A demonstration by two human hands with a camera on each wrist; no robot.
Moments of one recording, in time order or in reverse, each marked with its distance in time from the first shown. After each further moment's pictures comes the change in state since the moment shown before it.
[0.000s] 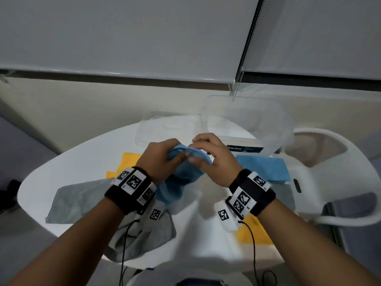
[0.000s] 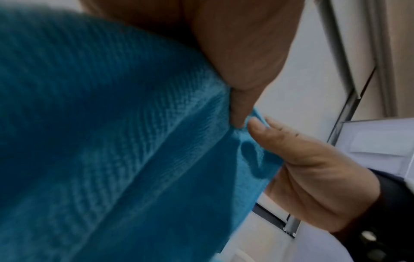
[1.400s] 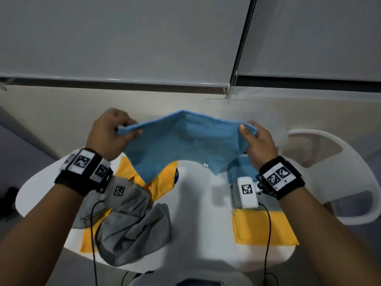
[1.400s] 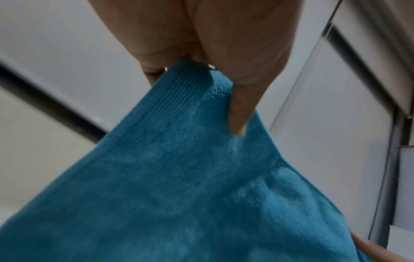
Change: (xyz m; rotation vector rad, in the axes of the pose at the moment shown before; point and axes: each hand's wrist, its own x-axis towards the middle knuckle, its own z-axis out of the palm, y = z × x) left_hand 0.015 -0.039 -0.092 0.132 0.273 0.009; right_hand -0.002 0.034 -0.082 0.390 0.425 0.312
